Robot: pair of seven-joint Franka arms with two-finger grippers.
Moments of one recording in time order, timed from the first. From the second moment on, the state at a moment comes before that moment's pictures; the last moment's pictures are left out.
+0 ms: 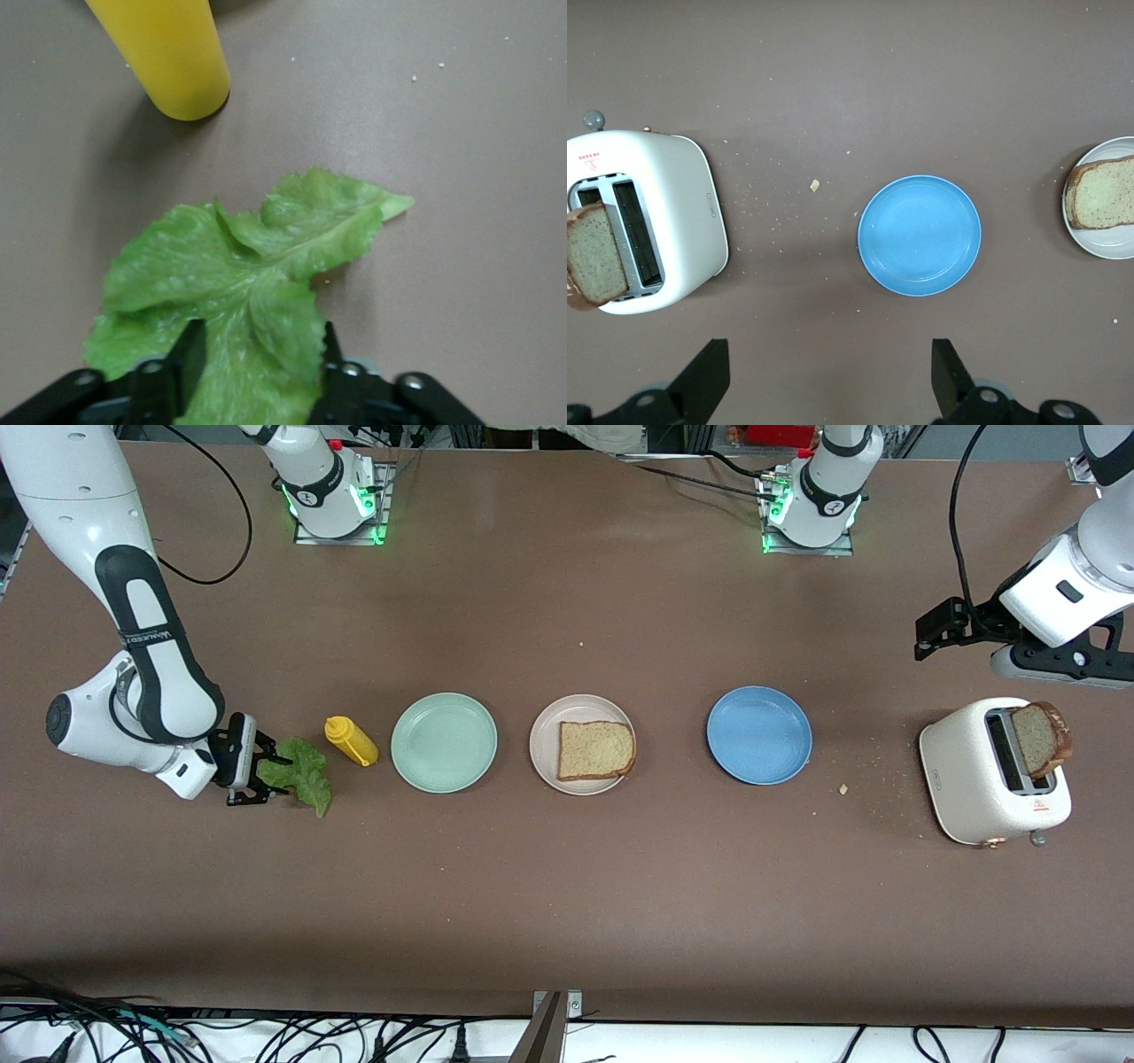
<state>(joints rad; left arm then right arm) -0.02 0.01 -0.06 -1.64 -0.01 1.61 0.03 -0.06 0.60 -0.07 -1.89 0.60 2.32 -2.17</state>
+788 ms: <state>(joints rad) -0.02 0.01 -0.06 -1.64 -0.01 1.61 0.03 -0.06 0.27 -0.10 -1.88 0.45 1.94 -1.86</state>
